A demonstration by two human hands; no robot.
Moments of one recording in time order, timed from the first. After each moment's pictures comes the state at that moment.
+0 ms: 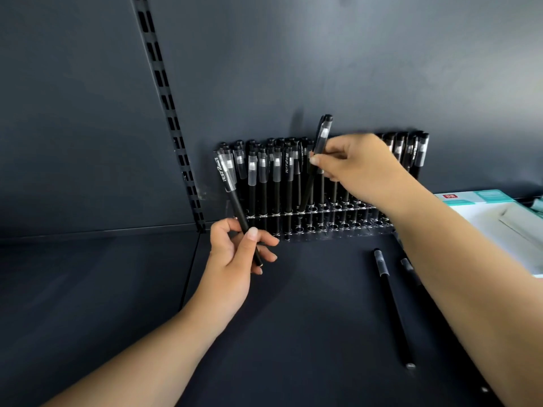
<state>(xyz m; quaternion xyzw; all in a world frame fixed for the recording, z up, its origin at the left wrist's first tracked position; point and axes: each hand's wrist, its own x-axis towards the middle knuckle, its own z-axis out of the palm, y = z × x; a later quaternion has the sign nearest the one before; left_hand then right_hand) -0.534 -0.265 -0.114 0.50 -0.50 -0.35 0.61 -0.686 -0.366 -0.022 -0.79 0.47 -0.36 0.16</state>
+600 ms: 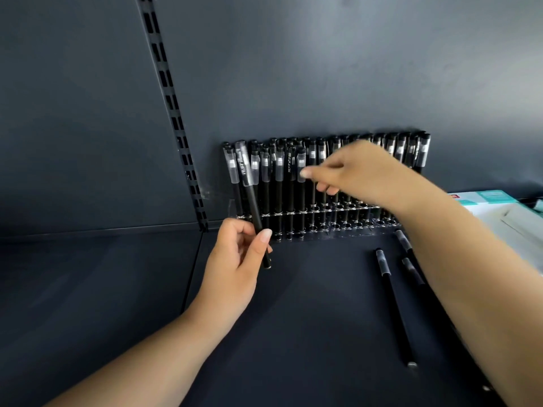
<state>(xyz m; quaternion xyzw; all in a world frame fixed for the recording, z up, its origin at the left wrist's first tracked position) -0.534 -0.260 -0.114 0.55 -0.55 -0.24 0.58 -0.687 -0.353 -0.013 -0.82 0.49 -0.24 0.20</state>
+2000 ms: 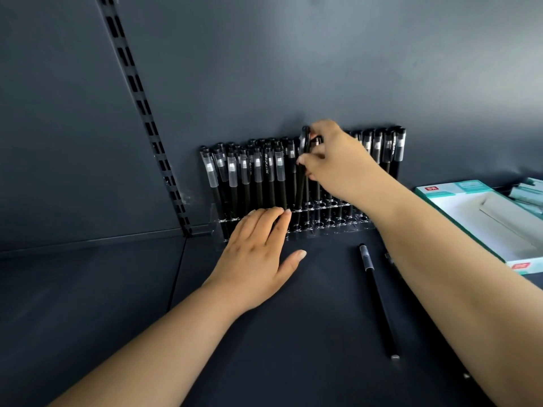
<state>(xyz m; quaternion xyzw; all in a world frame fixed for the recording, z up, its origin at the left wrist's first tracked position) -0.545 -0.301 -0.130 0.57 -0.77 0.21 0.19 -0.685 -0.364 -0.023 -0.77 0.47 -0.37 0.20</state>
